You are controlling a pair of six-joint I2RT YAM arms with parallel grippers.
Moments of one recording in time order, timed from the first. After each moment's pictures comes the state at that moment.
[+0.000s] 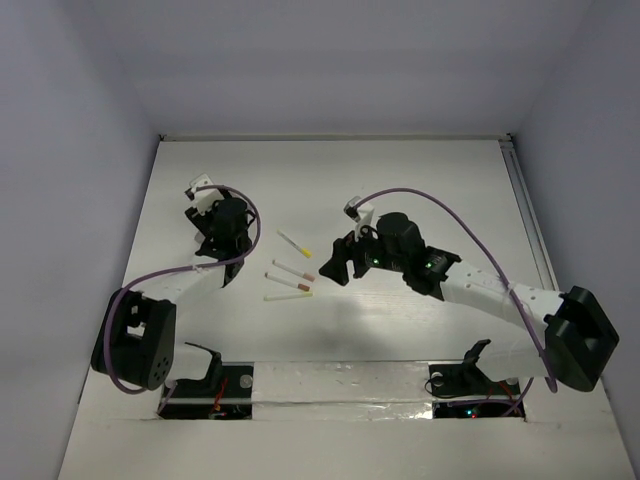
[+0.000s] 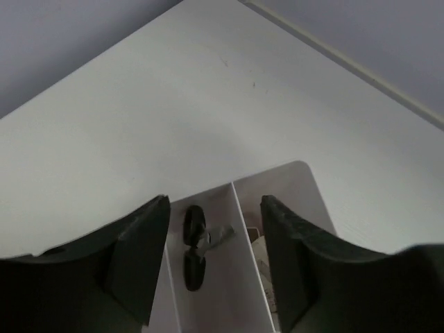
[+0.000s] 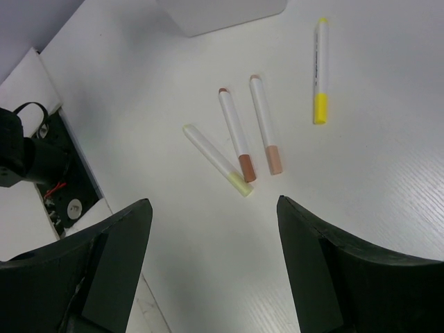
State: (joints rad) left arm -0.33 1.33 0.63 0.38 -0.88 -0.45; right arm 0.82 1.29 0.82 0.08 -0.29 0.32
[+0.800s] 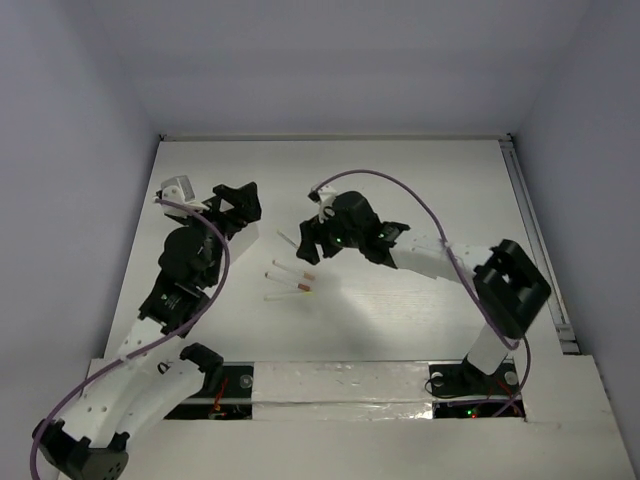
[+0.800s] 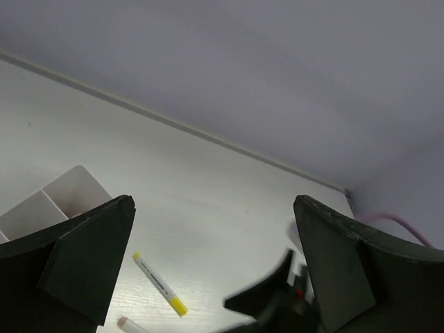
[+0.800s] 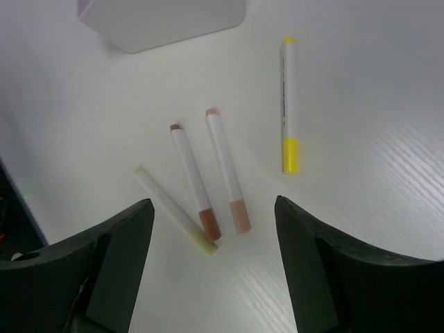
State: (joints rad) left arm -0.52 0.71 0.71 0.09 -0.51 -0.53; right arm 0.82 1.64 1.09 0.03 -0.23 0.28
